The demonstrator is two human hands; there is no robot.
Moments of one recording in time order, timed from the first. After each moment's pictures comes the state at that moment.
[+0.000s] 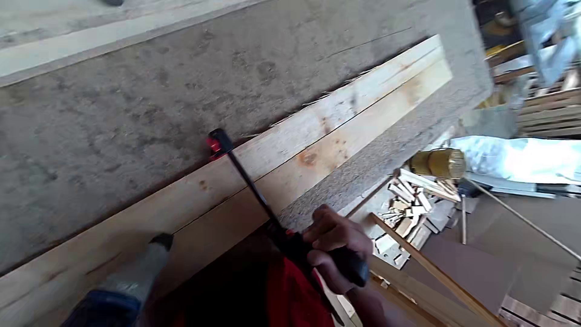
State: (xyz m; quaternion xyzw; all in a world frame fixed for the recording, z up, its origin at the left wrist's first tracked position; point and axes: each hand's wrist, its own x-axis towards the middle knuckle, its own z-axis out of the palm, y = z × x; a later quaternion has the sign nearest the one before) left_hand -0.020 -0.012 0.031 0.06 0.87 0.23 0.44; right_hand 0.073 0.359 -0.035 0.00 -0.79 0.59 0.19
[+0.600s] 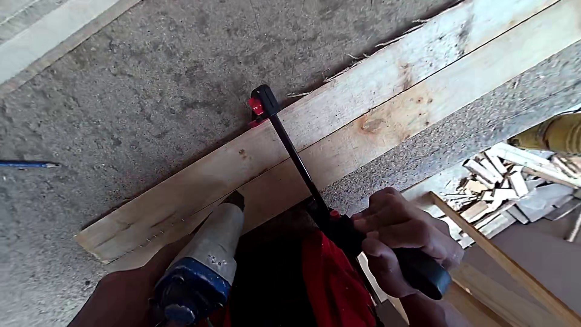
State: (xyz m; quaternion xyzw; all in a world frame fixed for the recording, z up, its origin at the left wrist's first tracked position) left_hand -0.035 -0.002 0.069 0.23 0.88 0.19 0.36; right_hand 0.091 0.347 -0.009 0.00 -0.81 0.55 0.21
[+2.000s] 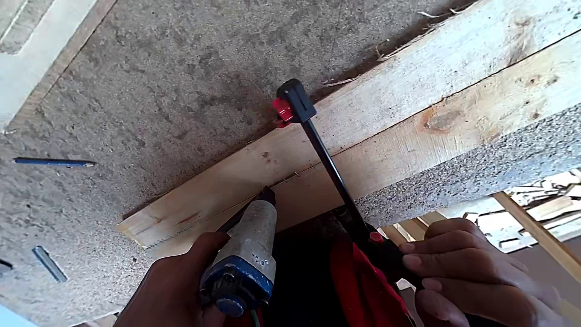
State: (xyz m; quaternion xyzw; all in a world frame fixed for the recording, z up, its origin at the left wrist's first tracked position) left_hand -0.042 0.007 0.054 0.22 0.88 0.20 0.36; right_hand 0.108 0.356 -0.021 0.00 -0.83 0.53 0.16
